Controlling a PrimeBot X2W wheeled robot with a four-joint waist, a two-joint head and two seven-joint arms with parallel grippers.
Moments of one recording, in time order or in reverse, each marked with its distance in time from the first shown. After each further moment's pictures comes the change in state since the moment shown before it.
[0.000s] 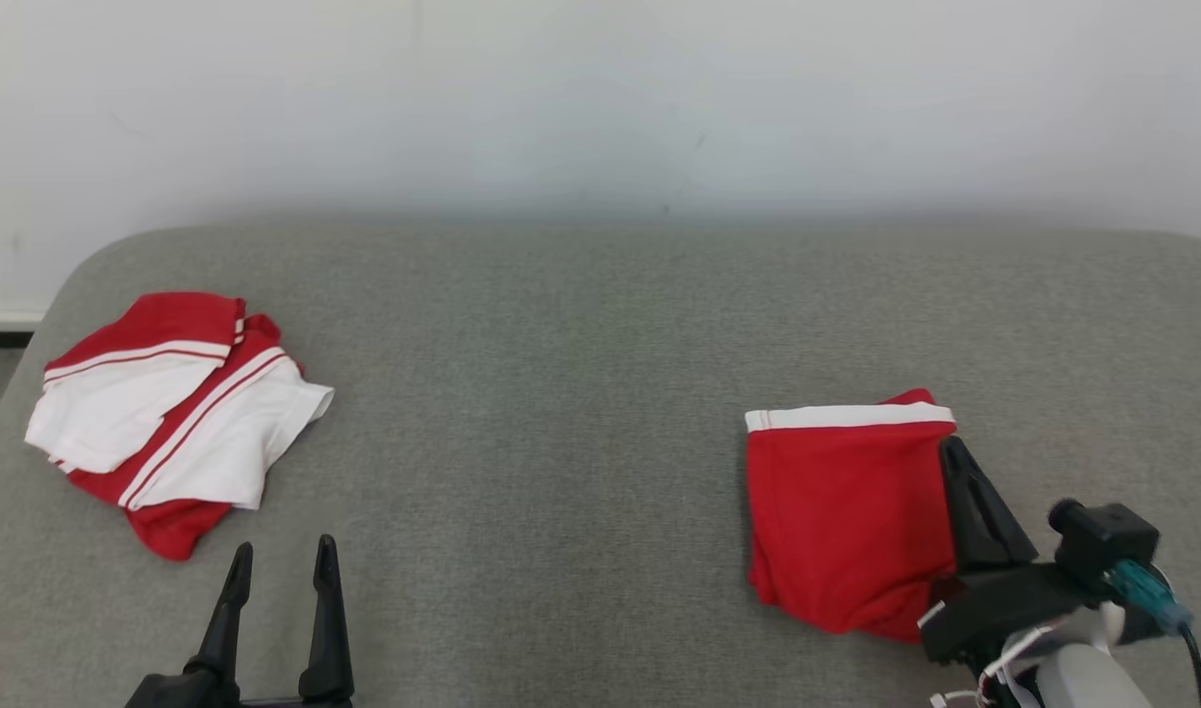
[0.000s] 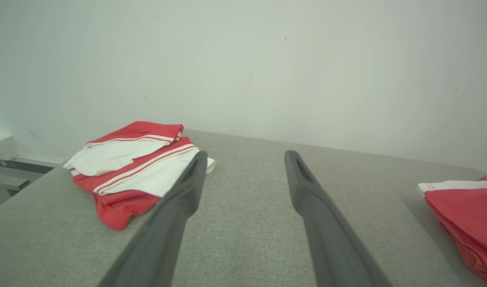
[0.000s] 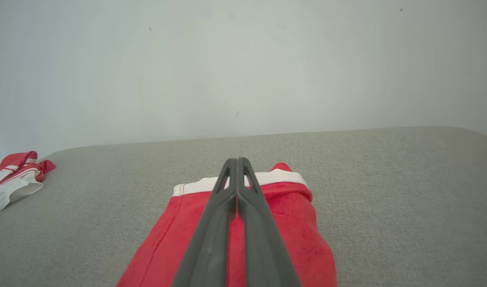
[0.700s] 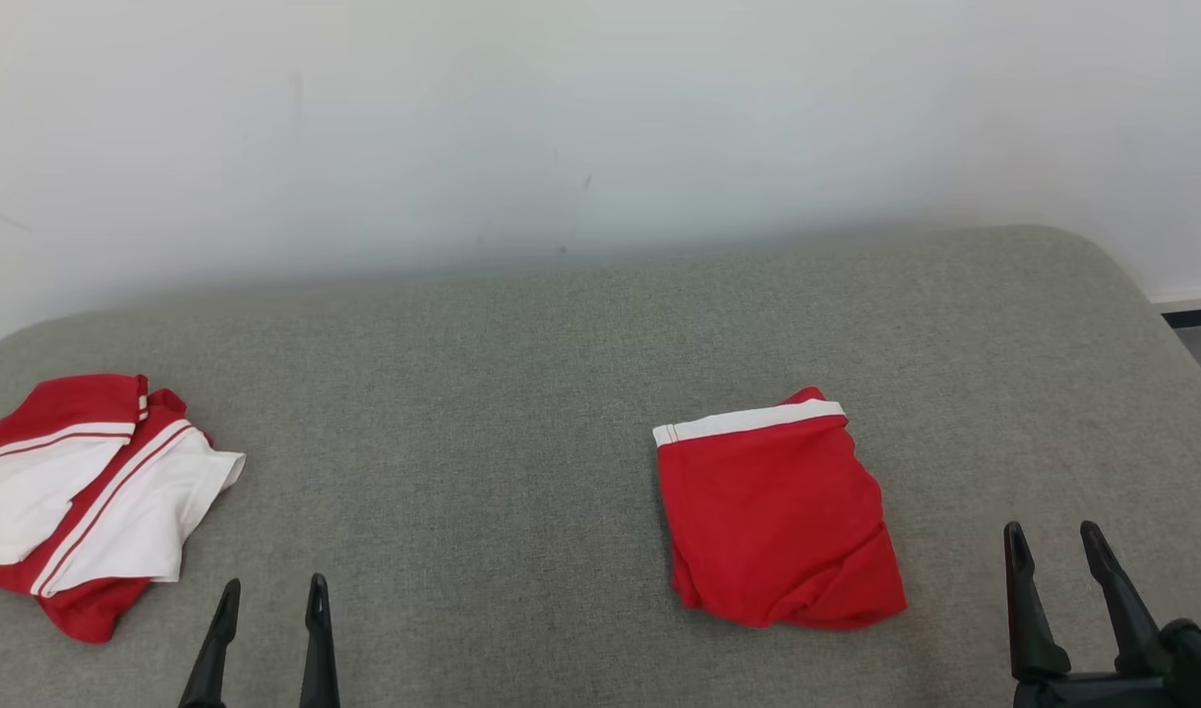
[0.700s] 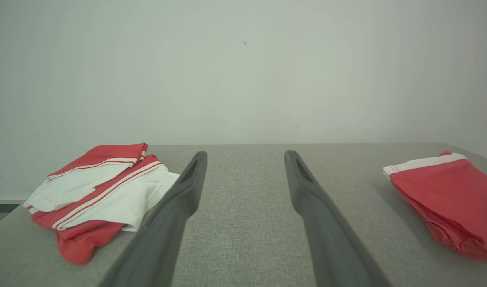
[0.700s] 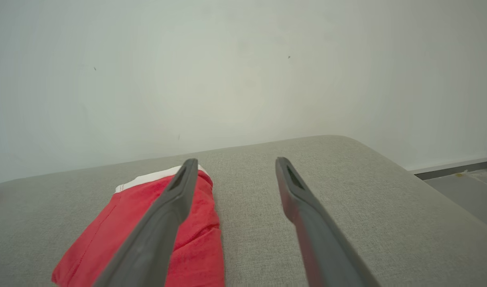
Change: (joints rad) left arm 0.075 0.004 0.026 -0.040 0.095 -0.002 0.000; right arm 0.334 -0.006 -0.166 -0.350 -0.045 0.000 0.000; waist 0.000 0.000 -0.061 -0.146
